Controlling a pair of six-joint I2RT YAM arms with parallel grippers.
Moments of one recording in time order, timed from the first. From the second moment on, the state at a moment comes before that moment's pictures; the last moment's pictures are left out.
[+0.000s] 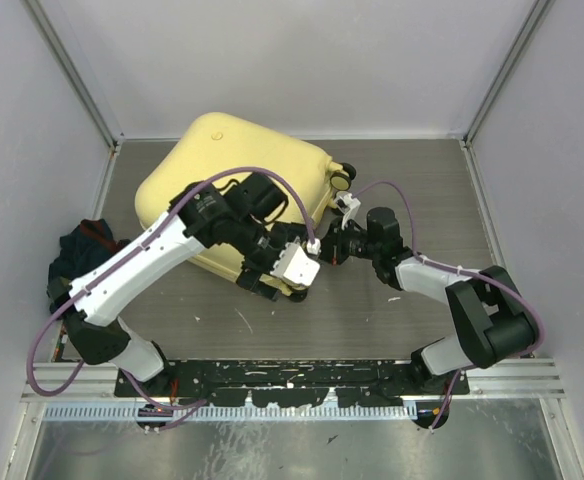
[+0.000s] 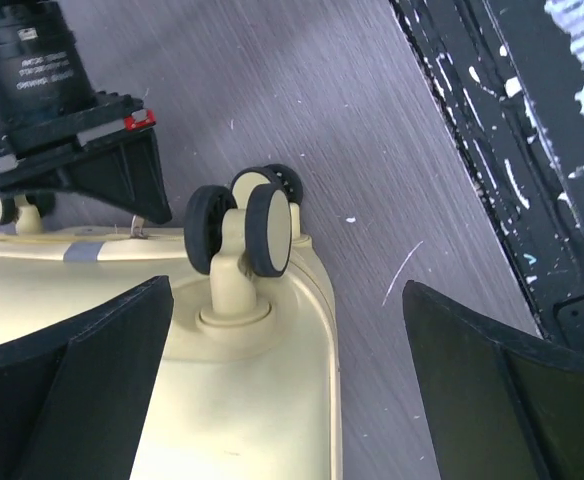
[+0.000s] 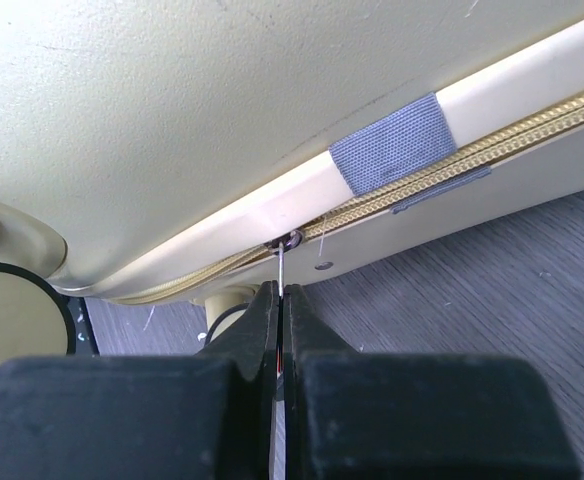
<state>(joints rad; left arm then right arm) -0.91 1.54 1.81 -1.36 0.49 1.07 0.39 1.45 0.59 0.49 -0.69 0.35</state>
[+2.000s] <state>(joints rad) -1.06 1.36 1.31 -1.17 0.28 1.40 -0.17 1.37 0.52 0.44 -0.95 -0.04</state>
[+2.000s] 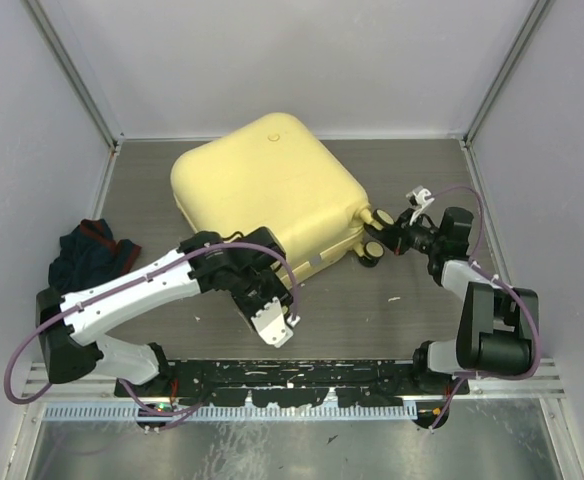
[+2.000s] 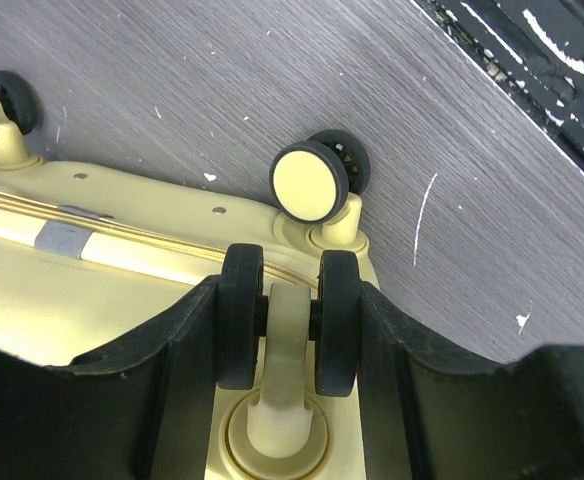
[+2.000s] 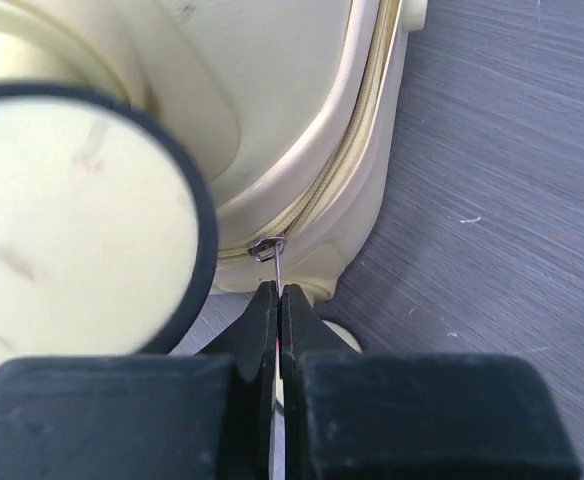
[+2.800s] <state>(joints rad) -1.07 1.11 1.15 -1.26 0.17 1.57 -0.16 1.39 0.66 0.07 -1.15 -0.46</state>
